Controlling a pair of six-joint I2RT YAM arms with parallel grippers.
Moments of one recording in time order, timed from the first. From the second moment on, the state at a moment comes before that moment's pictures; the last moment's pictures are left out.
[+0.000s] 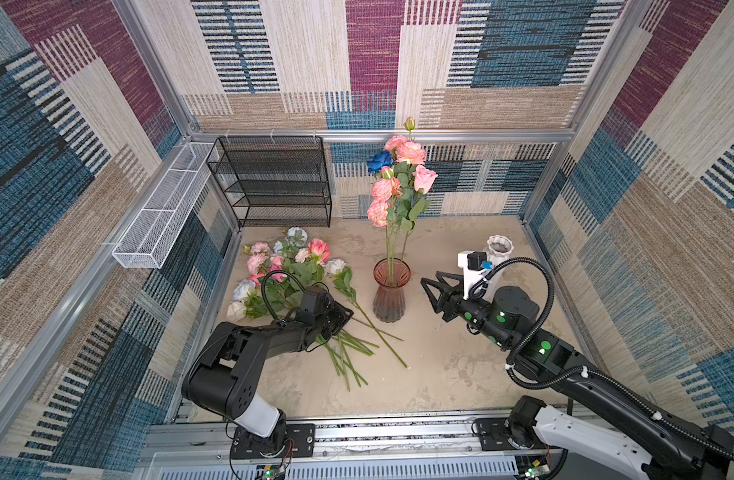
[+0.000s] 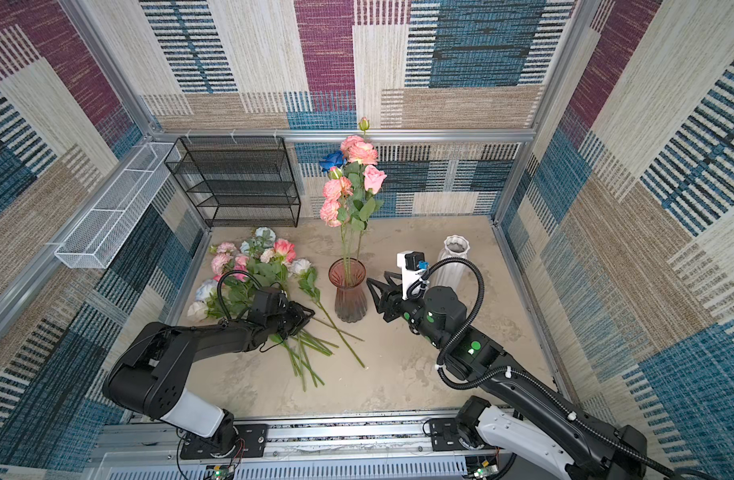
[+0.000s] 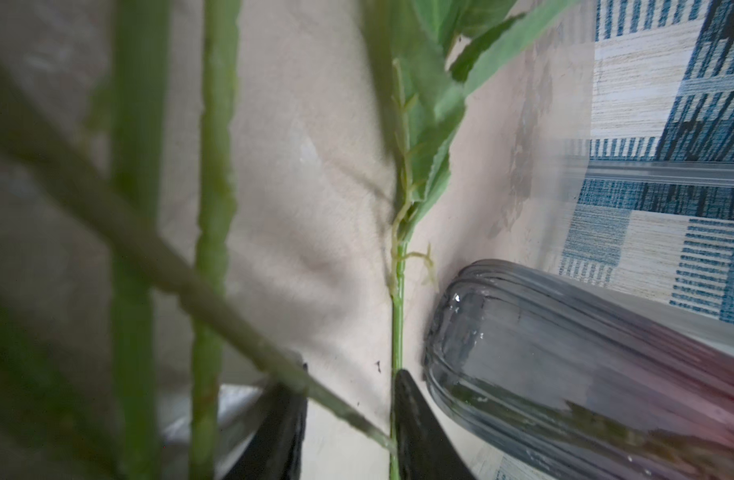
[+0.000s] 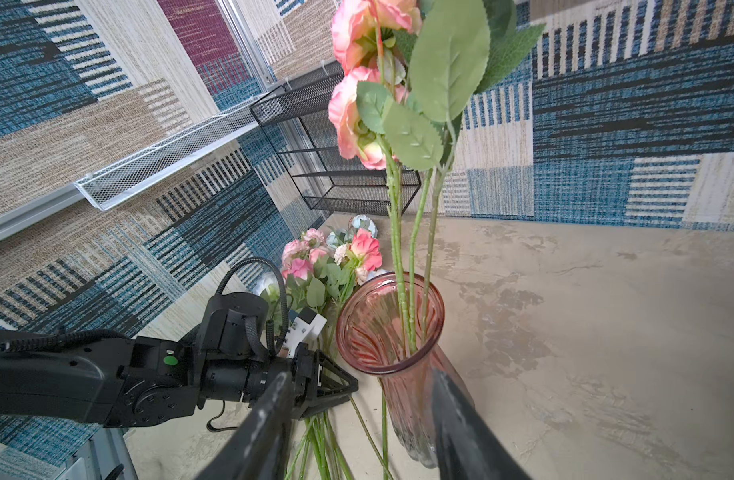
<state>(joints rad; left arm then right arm) -0.35 1.59 0.57 0.25 0.32 -1.08 0.76 0.84 0.77 -0.03 0.09 0.37</state>
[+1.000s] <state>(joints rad) -0.30 0.91 0.73 -0.16 0.15 -0.90 0.76 0.78 0.77 -0.07 0.11 0.38</state>
